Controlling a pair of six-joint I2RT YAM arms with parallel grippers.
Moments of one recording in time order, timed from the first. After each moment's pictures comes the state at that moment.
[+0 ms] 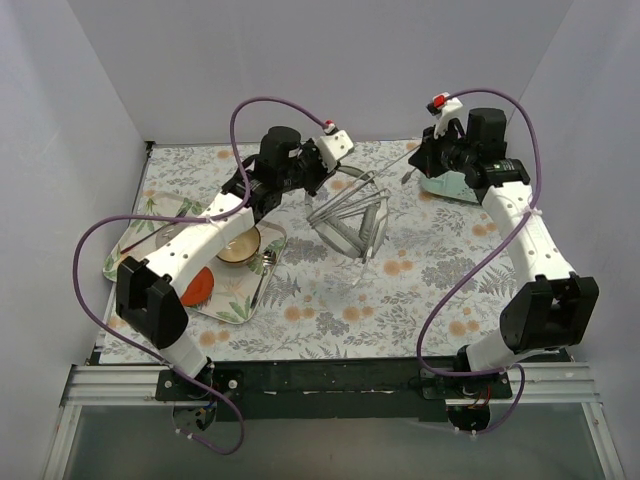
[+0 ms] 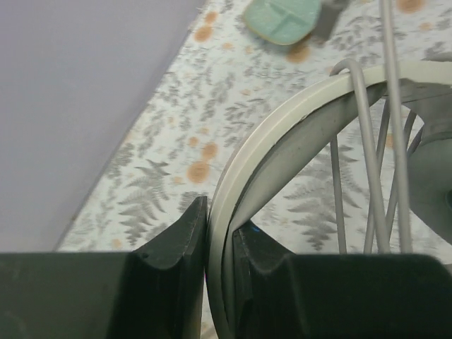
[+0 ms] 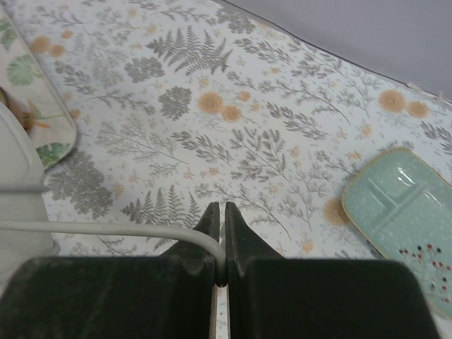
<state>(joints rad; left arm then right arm) -0.61 1.63 1.52 -0.22 0.20 0.50 0.13 1.51 1.50 -0.48 -0.44 -0.15</state>
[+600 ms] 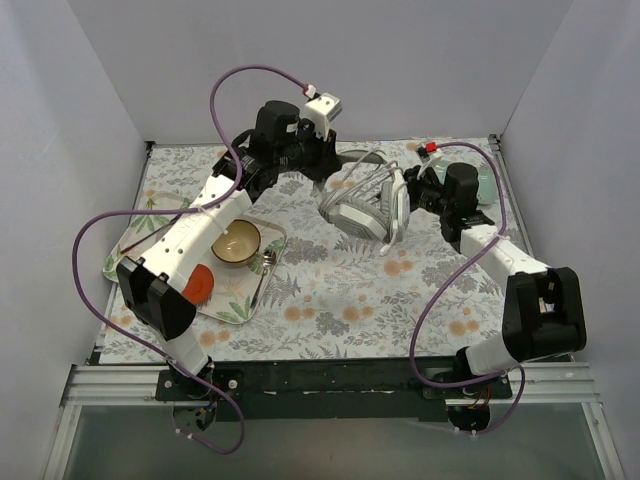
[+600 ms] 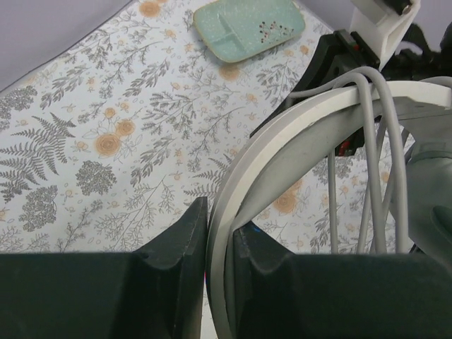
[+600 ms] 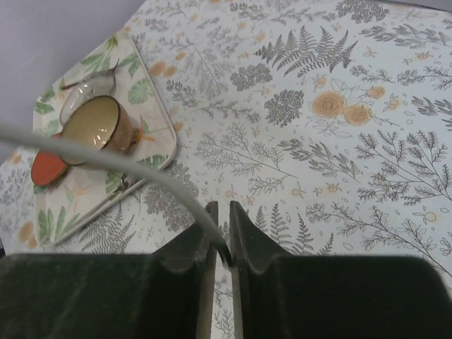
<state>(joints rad) -0.60 1.69 1.83 -0.55 0.29 -0.04 0.20 1.47 0.91 0.29 -0.69 0.25</state>
